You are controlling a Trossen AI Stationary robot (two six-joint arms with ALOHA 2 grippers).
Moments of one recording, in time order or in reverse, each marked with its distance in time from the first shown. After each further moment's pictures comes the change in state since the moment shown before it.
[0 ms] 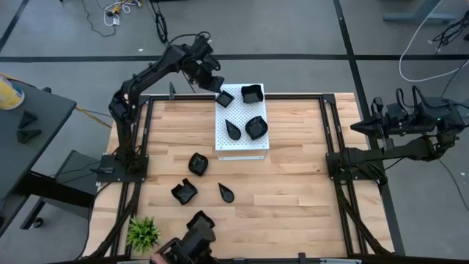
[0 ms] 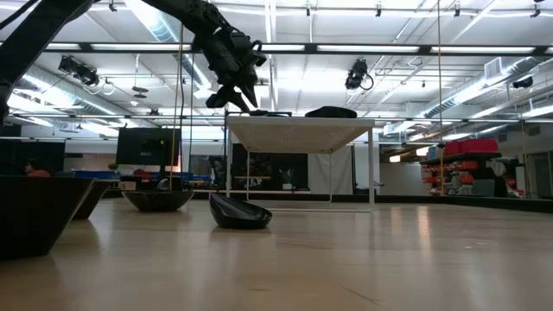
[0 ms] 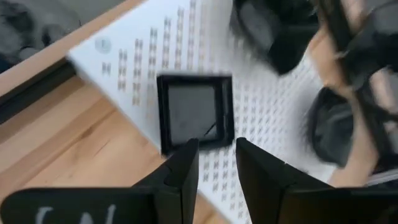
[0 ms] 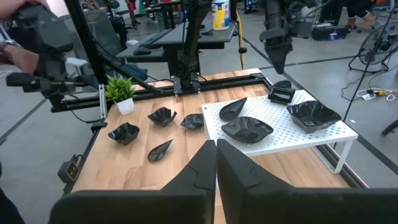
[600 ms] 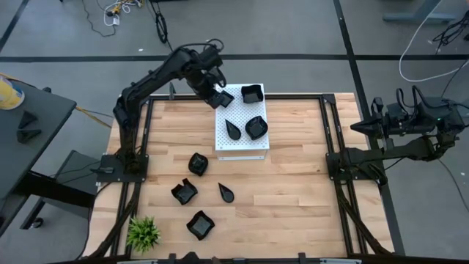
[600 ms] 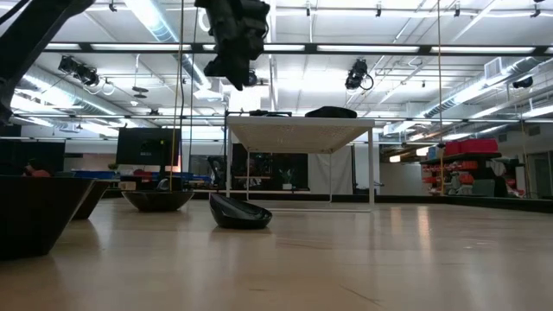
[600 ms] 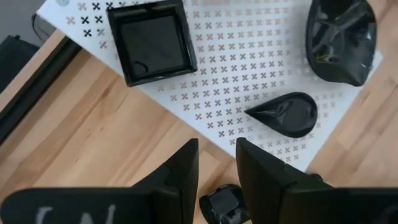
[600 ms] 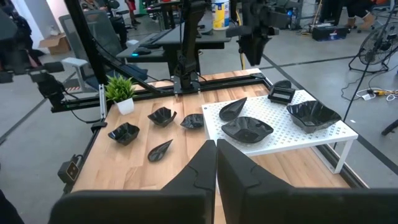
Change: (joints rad) left arm -0.189 -0.003 0.213 -0.343 -0.243 0.112; right arm 0.000 0.000 0.000 0.000 0.000 0.000
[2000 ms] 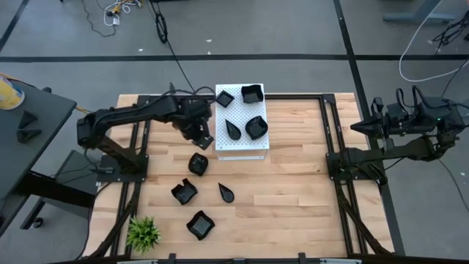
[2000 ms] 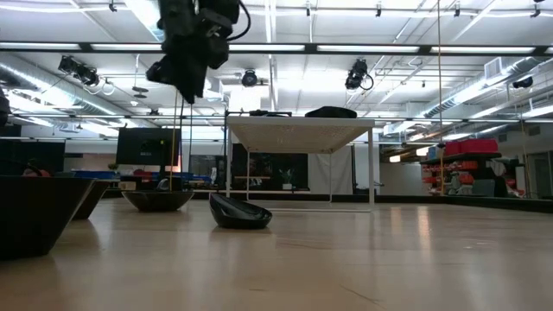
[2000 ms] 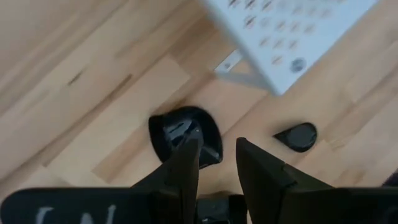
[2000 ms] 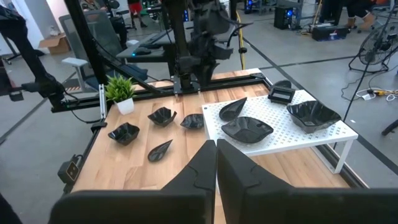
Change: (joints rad) left arm -0.295 -0.440 -0.803 0.334 -0.056 -0.450; right arm 0.000 0.000 0.000 0.000 0.000 0.000
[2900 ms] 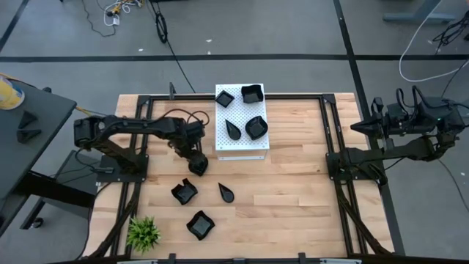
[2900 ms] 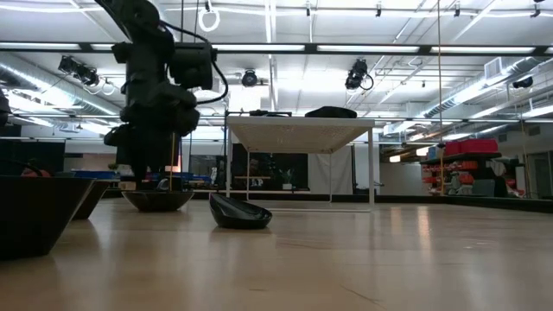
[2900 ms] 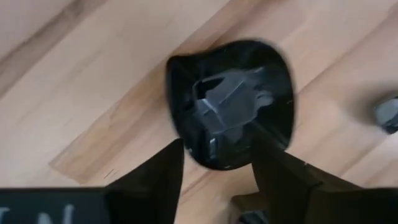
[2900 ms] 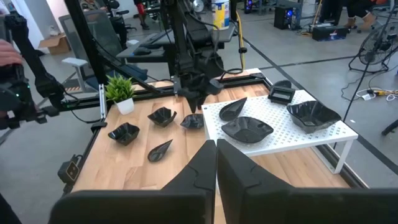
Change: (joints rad) left arm -0.006 -0.032 -0.516 0.372 0.121 -0.033; right arm 0.000 0.000 0.000 0.000 0.000 0.000
